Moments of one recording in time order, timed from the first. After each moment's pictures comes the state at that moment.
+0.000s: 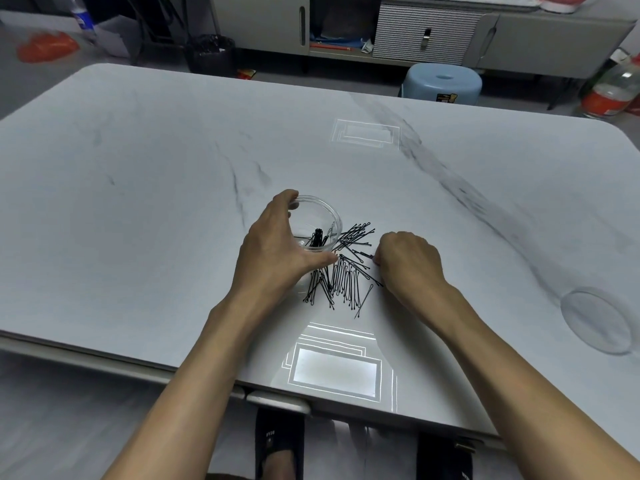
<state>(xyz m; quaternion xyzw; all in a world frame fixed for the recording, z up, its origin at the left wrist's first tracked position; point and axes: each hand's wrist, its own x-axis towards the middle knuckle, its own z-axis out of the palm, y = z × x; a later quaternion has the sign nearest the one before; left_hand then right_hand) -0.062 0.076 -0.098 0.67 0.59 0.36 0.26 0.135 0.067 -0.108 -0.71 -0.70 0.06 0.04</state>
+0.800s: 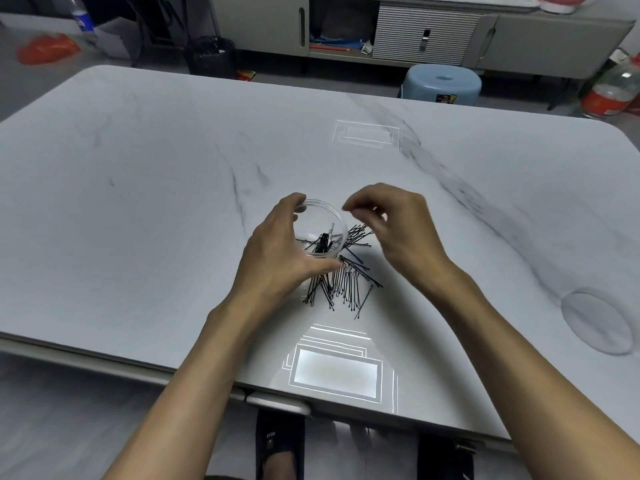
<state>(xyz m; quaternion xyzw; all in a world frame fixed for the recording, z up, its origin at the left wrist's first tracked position) -0.060 0.073 -0.096 0.69 0.57 0.34 0.27 0.127 0.084 -0.070 -0.54 -0.72 0.19 0.40</state>
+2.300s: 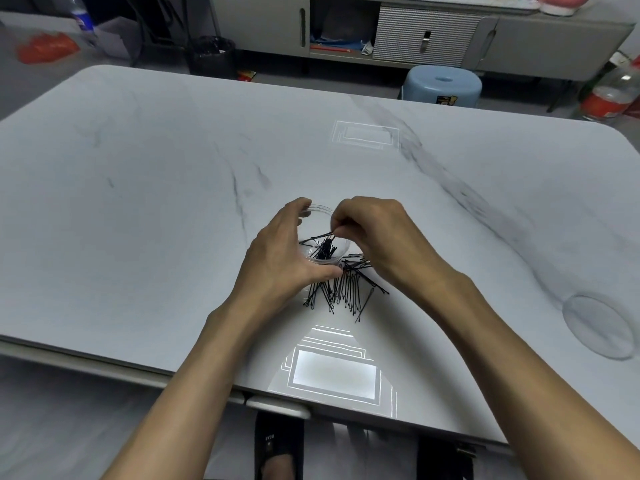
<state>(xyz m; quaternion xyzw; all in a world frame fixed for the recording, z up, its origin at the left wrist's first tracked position) -0.060 0.073 -0.097 0.71 0.57 0.32 0.28 0.114 0.079 -0.064 -0.50 -0.81 0.14 0.27</state>
